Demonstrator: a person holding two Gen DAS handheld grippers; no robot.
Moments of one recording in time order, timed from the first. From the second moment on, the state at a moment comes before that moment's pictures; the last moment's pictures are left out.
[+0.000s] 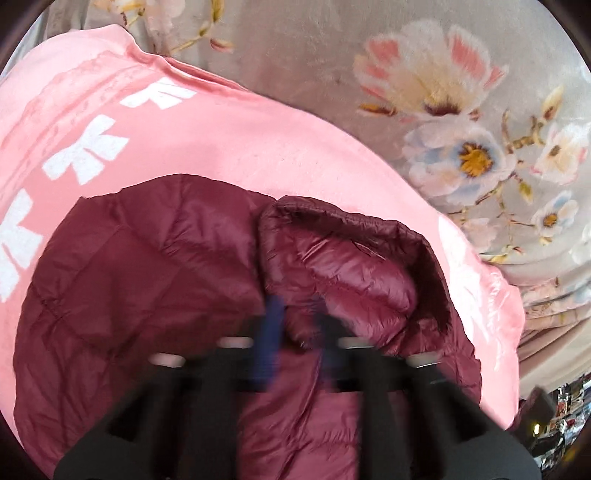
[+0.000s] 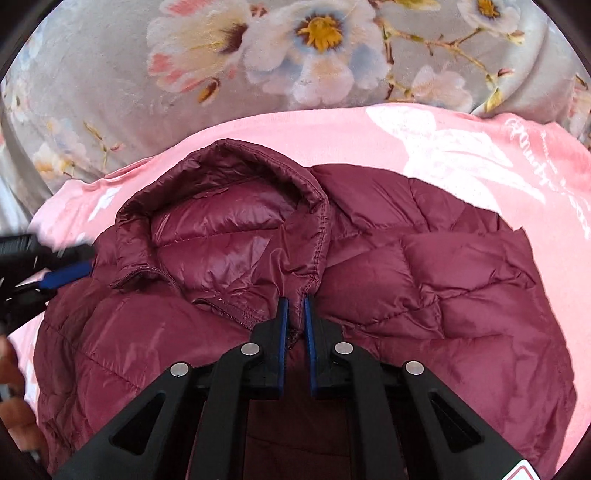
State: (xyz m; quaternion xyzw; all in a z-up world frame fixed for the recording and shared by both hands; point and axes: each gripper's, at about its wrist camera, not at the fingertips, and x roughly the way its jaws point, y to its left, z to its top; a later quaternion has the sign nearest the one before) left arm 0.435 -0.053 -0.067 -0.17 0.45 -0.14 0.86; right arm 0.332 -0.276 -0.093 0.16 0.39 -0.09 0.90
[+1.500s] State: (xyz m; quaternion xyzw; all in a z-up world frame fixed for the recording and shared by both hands) left arm 0.493 -0.087 -0.117 -0.03 0.48 -0.07 0.87; right arm 0.388 -0.304 -0.136 0.19 0.41 -0.09 0.88
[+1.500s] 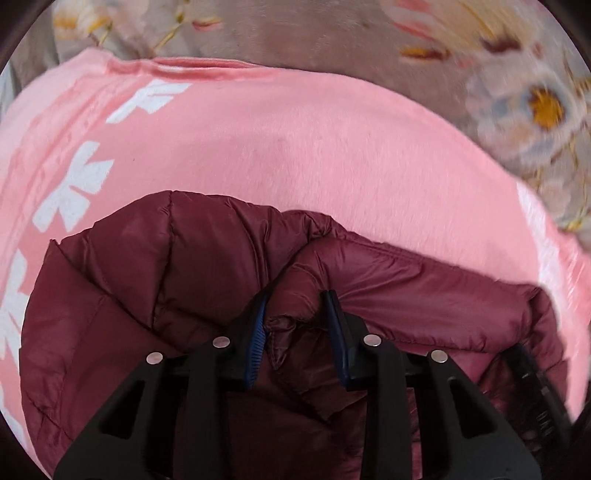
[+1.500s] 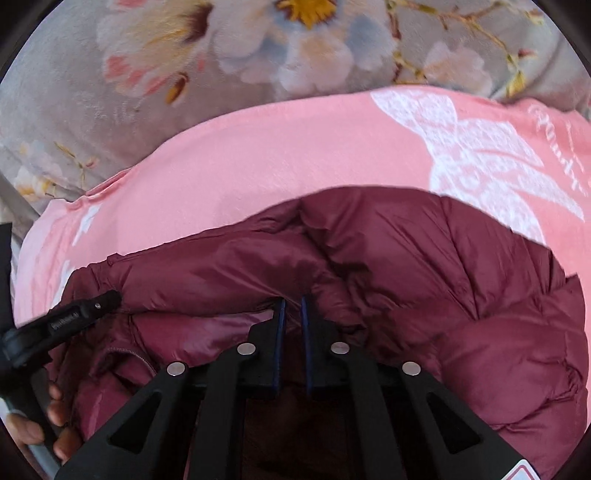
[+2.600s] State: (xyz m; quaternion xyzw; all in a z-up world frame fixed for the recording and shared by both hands) left arm 0.484 -0.092 -0.124 -0.01 0.42 -0.07 0.90; right arm 0.403 -0.280 -0.153 0.12 0.42 -0.14 0.89
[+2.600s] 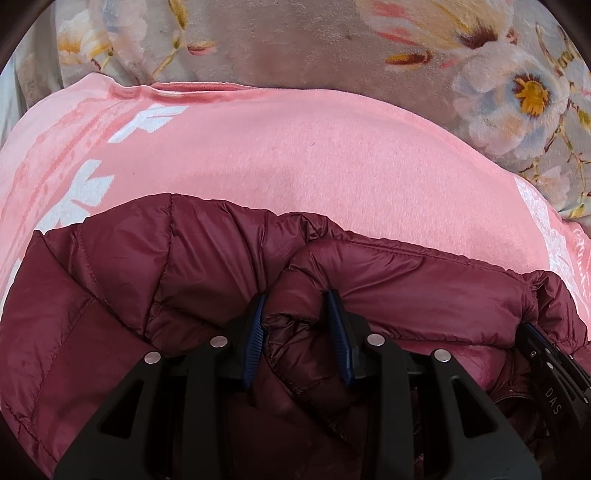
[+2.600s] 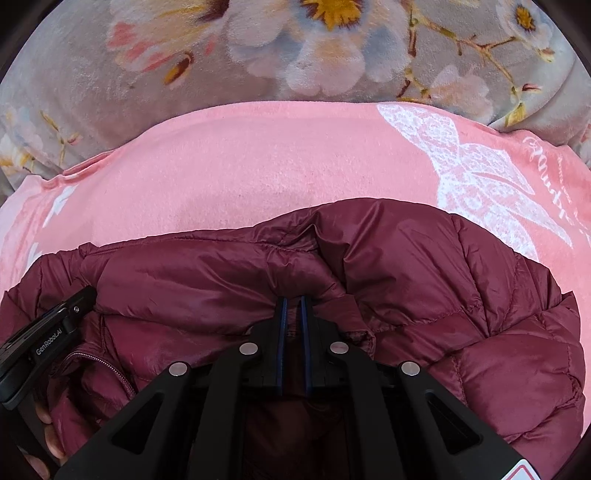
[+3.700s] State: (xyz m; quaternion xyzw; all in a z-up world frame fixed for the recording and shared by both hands) left arm 0.205 0.093 -0.037 -0.07 0.41 -0.08 0.91; right arm 0.012 -0.267 -0.044 0.16 0.33 -0.12 0.92
